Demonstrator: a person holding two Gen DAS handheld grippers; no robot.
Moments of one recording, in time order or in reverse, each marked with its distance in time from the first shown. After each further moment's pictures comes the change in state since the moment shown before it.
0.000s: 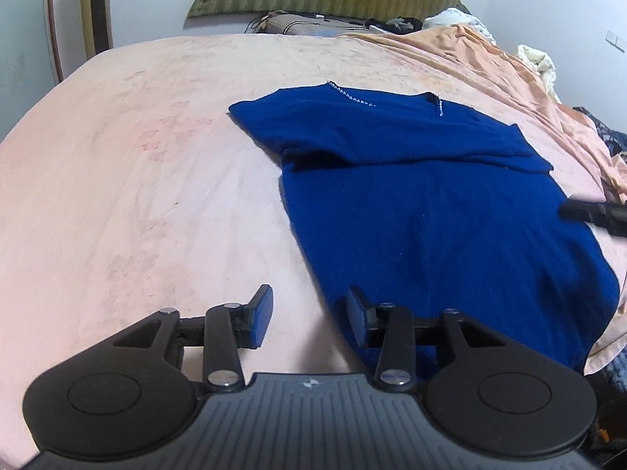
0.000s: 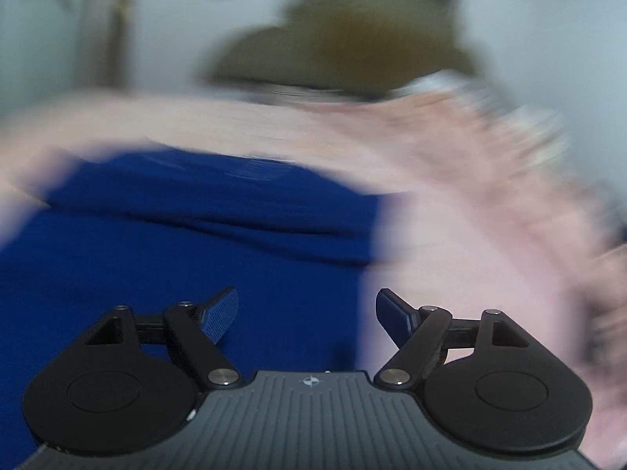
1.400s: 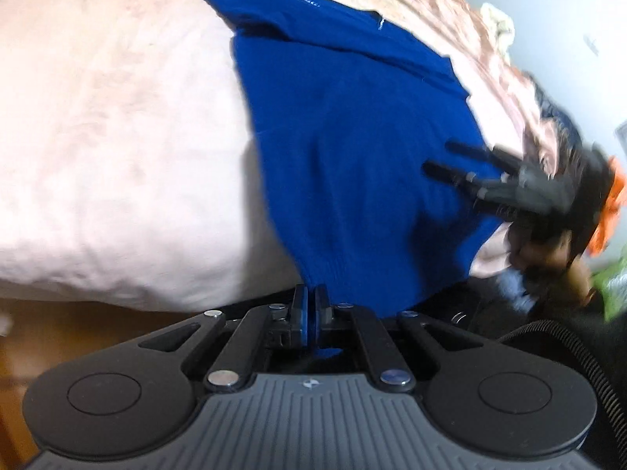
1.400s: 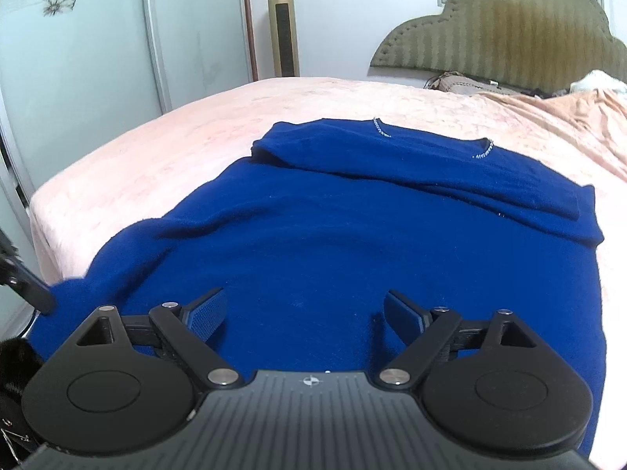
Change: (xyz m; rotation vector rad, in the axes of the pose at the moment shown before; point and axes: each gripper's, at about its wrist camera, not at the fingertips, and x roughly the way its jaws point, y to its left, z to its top) left arm -0.067 0.001 -0.062 -0.114 0.310 -0.215; right arm -0.019 0.078 -0.038 -0.167 0.069 0.326
